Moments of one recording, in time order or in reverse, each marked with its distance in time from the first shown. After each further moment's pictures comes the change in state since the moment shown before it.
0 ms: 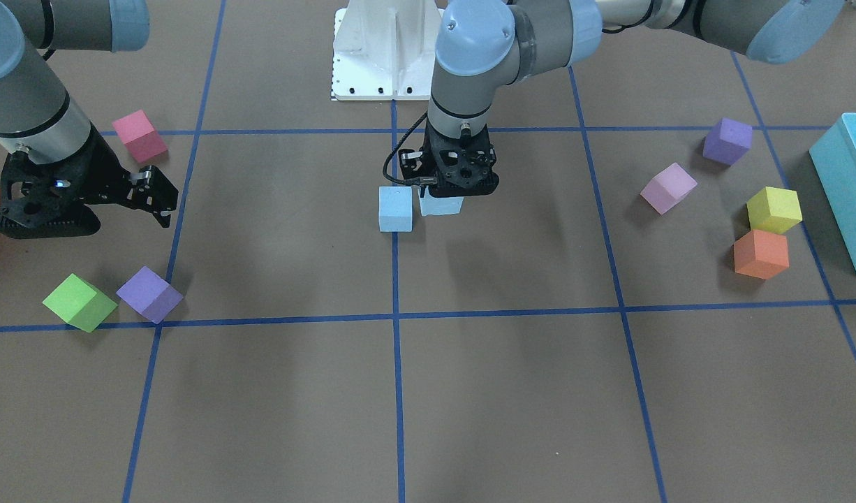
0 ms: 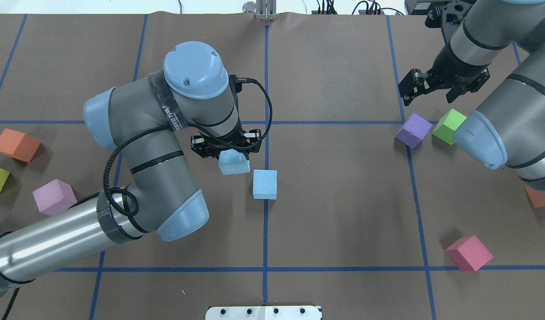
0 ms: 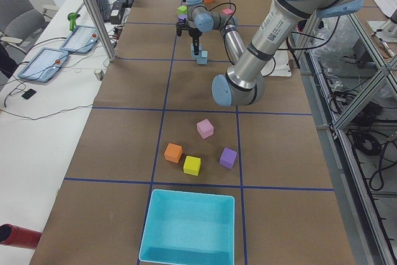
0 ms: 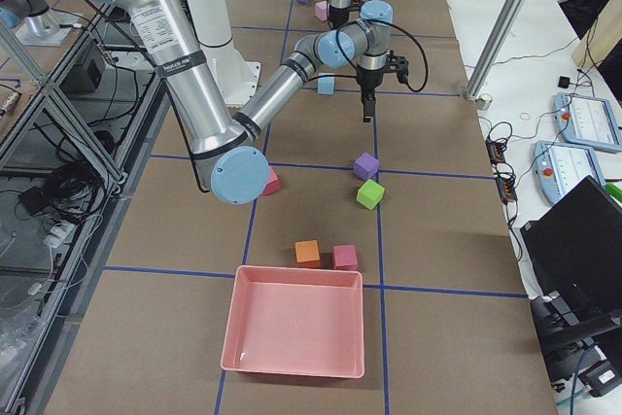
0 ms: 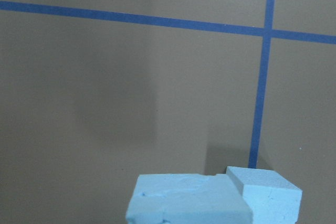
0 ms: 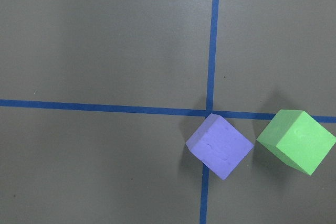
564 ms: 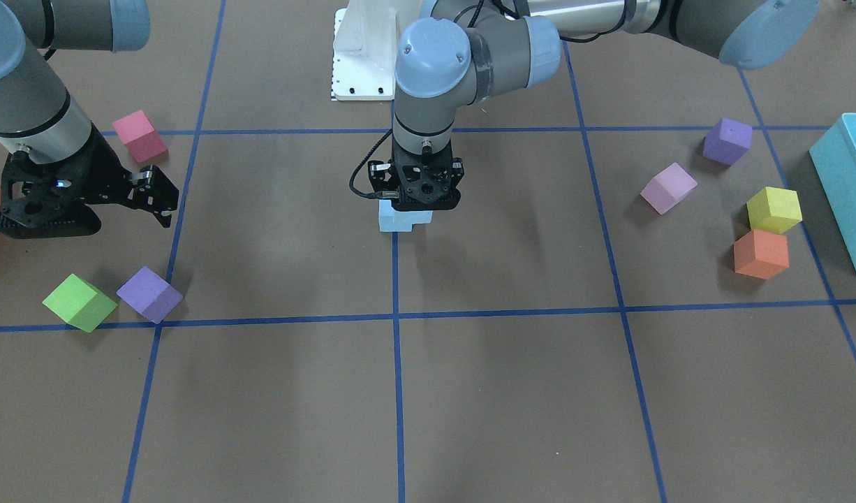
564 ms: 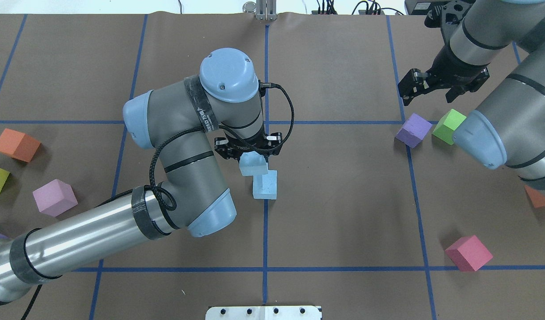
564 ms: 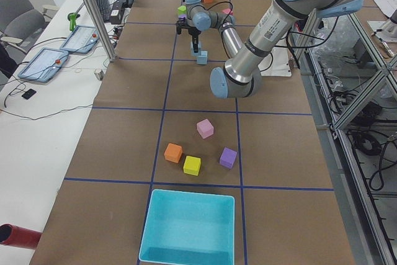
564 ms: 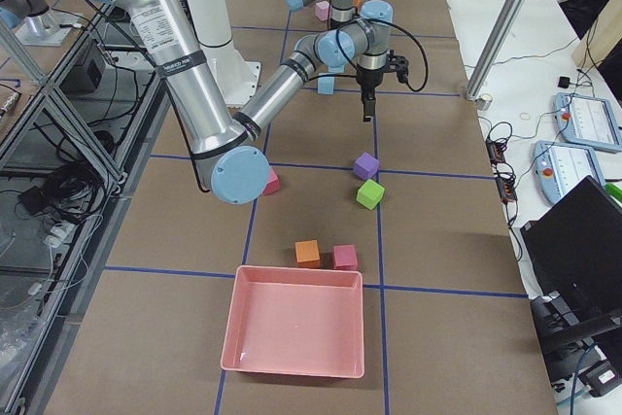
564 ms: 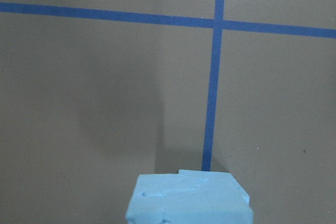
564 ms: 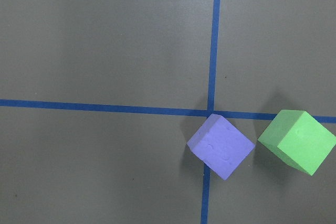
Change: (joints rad) left arm 0.025 -0.072 0.127 -0.064 0.002 0.016; right arm 0.000 0.001 -0.001 0.000 0.000 0.001
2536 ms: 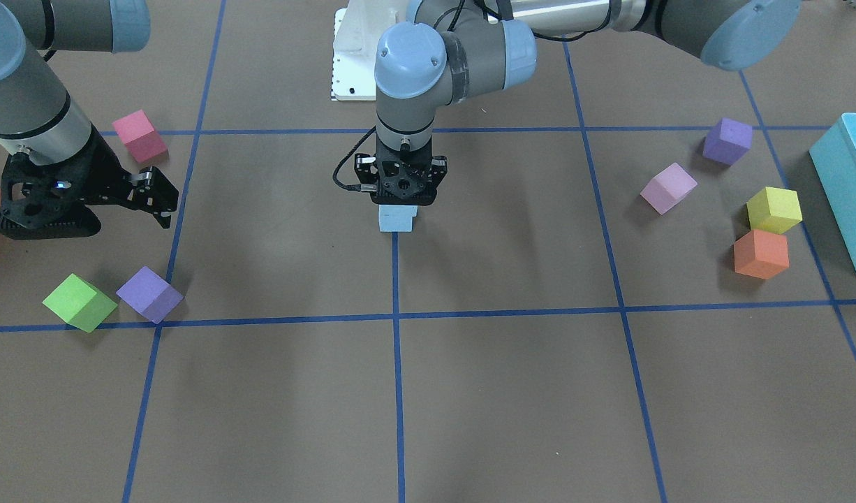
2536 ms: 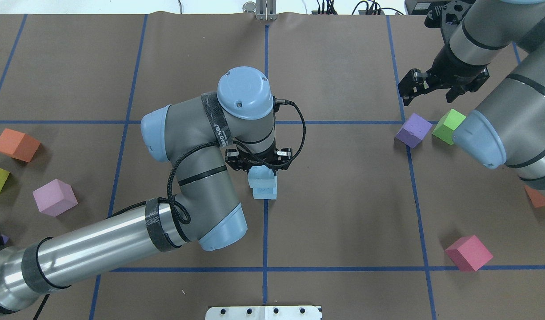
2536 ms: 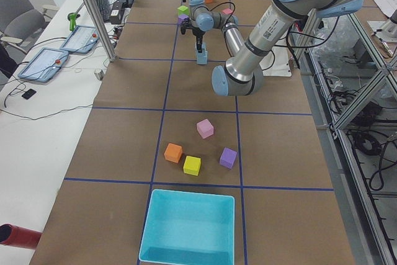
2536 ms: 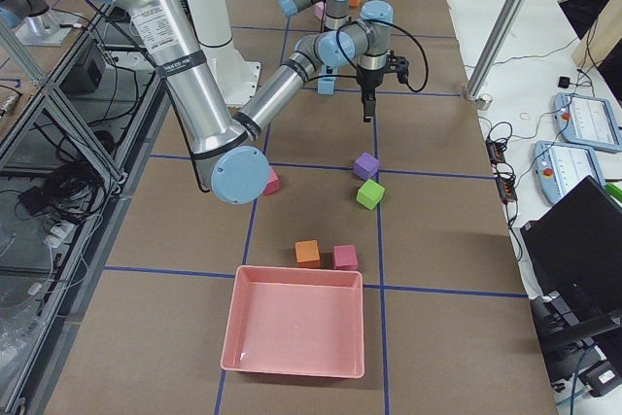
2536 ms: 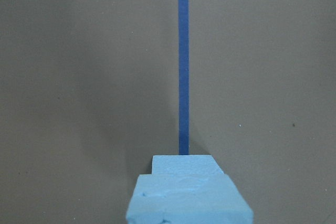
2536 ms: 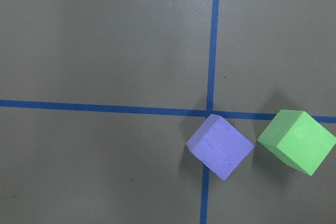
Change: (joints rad) left arm 0.044 -0.014 0.021 -0.007 0.008 0.037; right arm 0.000 0.000 -0.002 0.000 -0.001 0.000
